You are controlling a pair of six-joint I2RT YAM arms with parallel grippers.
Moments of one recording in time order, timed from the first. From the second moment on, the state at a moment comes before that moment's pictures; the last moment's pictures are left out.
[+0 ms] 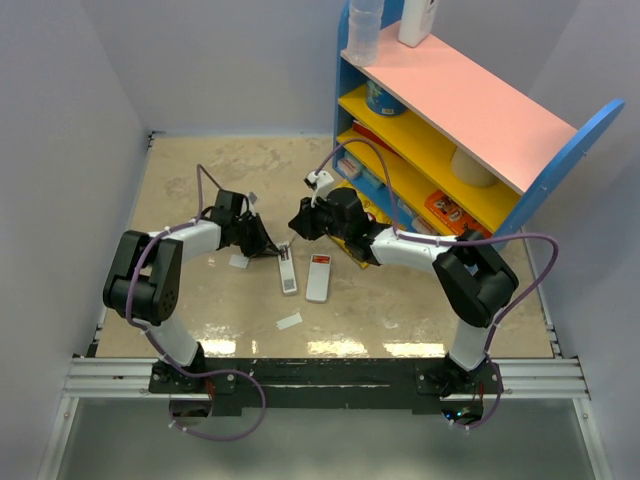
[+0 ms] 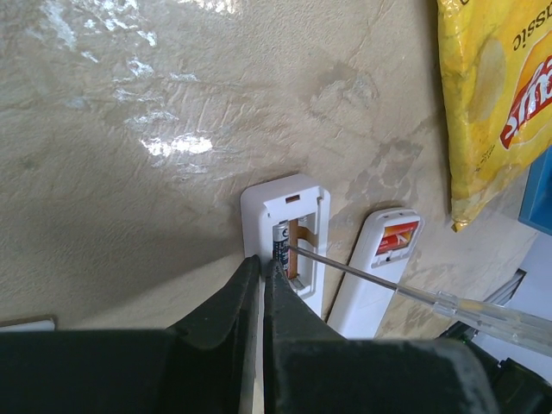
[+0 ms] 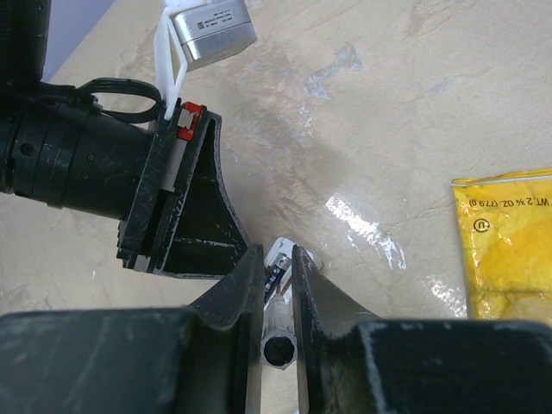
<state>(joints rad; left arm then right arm) -0.23 1.71 0.89 -0.19 0.43 -0.62 0.75 1.81 1.09 0.37 -0.15 0.33</state>
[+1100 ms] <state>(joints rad) -0.21 1.69 0.81 -0.06 0.48 -0.66 0.67 1.88 0.99 0.64 -0.26 0.41</state>
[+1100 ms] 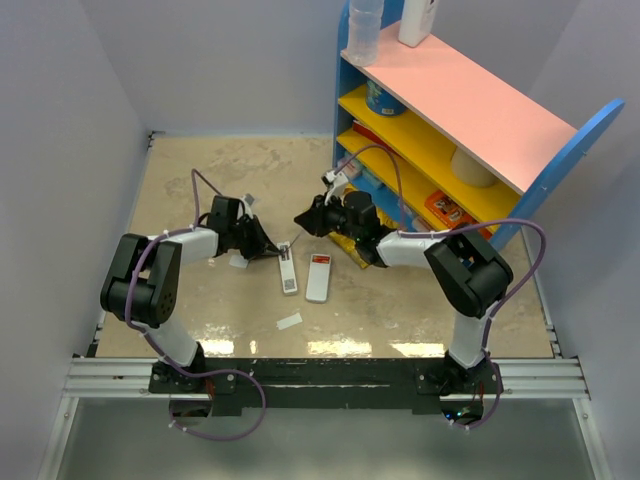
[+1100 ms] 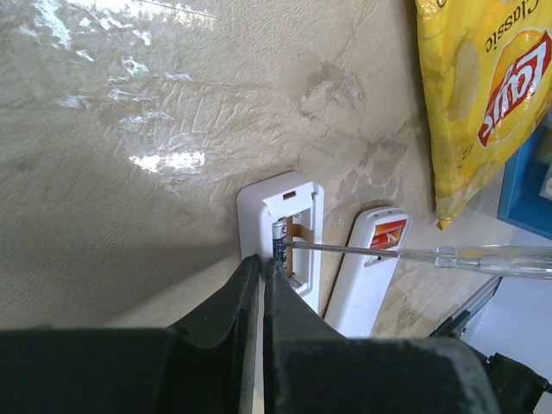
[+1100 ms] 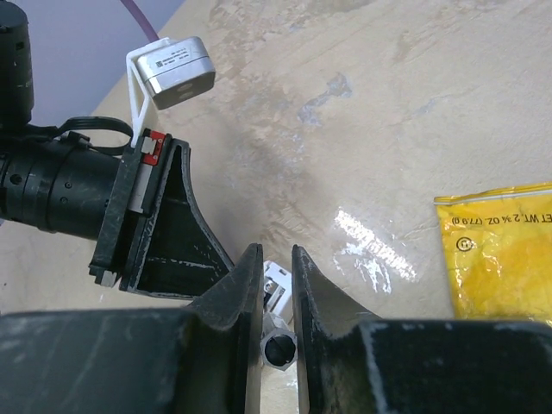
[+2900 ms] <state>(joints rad) -0.17 1.77 0.88 -0.12 0.47 -0.69 0.78 1.87 1.04 0.63 -0.31 0.11</state>
